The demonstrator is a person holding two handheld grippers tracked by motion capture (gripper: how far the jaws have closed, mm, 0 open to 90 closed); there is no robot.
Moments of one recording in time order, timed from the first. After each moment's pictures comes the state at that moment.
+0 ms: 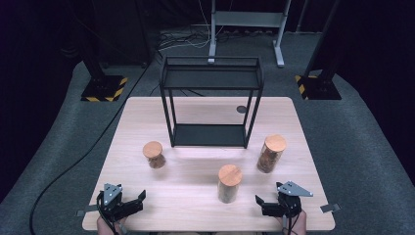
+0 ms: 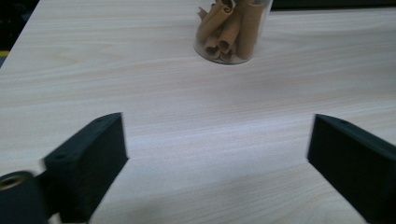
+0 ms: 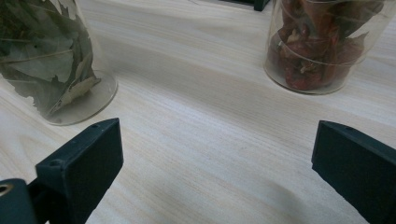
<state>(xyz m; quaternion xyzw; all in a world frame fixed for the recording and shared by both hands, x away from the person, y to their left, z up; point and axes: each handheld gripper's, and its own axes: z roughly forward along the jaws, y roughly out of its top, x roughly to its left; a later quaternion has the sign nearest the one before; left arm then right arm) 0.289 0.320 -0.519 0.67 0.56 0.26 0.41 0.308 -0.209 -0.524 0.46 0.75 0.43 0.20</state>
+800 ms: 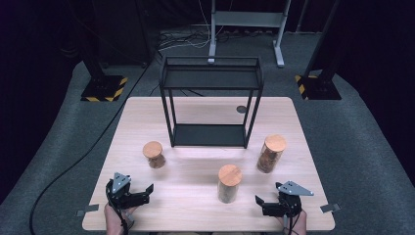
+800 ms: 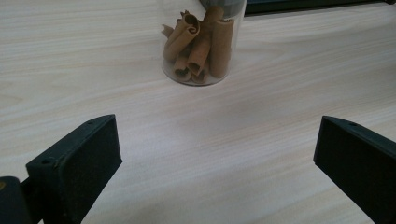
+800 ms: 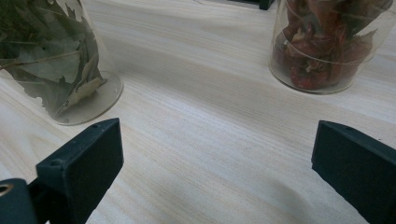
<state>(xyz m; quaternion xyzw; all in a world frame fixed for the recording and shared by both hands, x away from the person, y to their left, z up) 0.327 0.304 -0.515 0.71 0.52 0.25 0.41 0.310 -0.211 -0.524 0.46 0.75 0.44 0.19</state>
